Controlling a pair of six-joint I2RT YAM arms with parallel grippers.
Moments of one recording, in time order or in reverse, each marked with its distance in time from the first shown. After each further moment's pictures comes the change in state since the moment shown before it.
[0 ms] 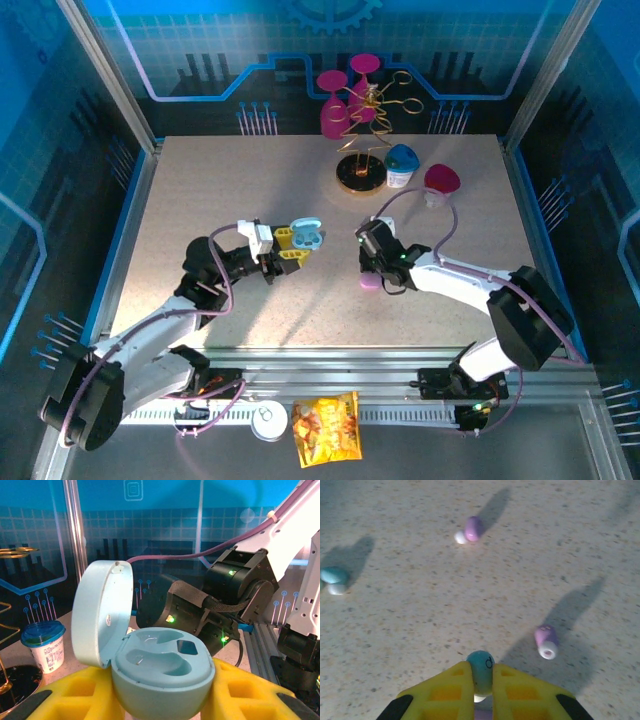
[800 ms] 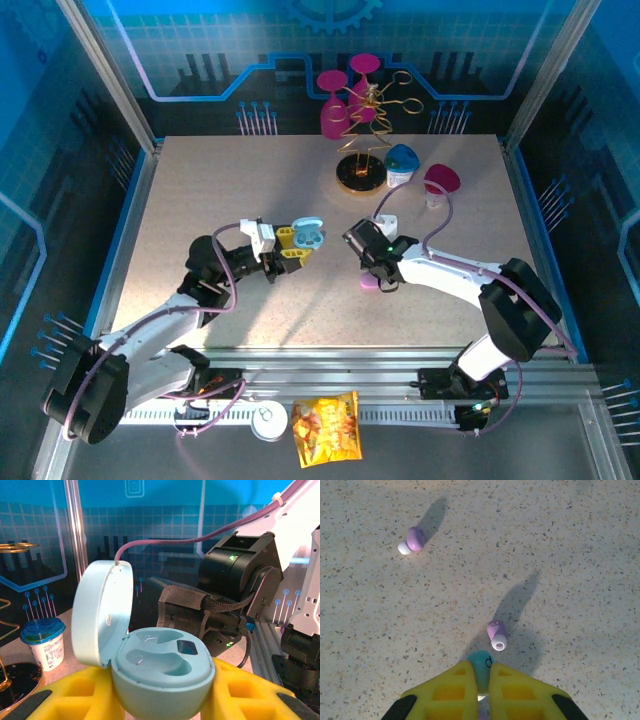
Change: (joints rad) left arm 0.000 0.038 0.000 0.034 0.000 0.000; right arm 0.050 0.070 0.131 -0.224 0.190 0.153
